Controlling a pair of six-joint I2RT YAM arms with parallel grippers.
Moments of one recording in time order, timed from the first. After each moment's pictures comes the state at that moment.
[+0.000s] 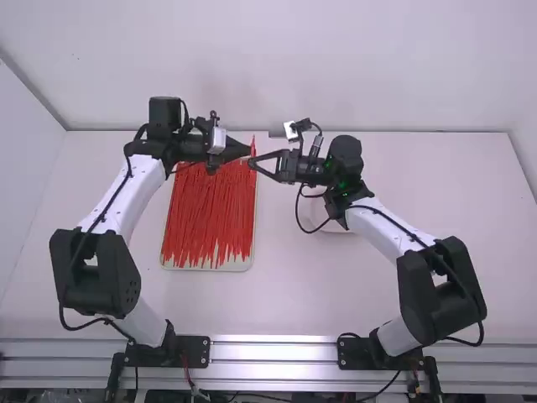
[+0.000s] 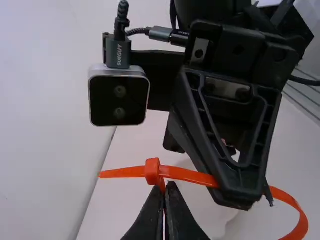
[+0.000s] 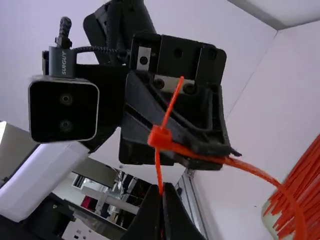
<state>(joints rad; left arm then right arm) -0.04 1.69 1.42 -0.39 1.41 1.03 0.40 1.65 1.00 0.75 -1.06 1.17</state>
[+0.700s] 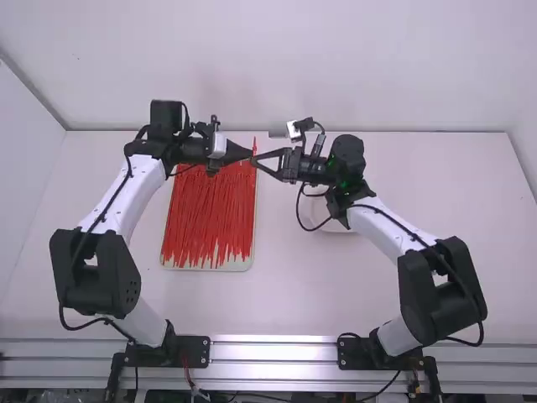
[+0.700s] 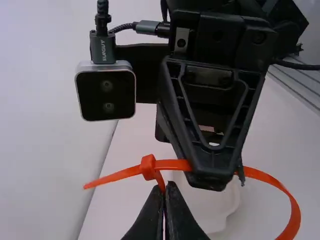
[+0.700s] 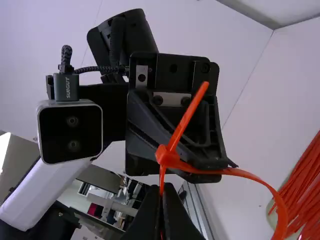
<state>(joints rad) -0.04 1.69 1.42 -0.46 1.40 1.13 0.38 1.65 1.00 0.74 -1.05 1.22</state>
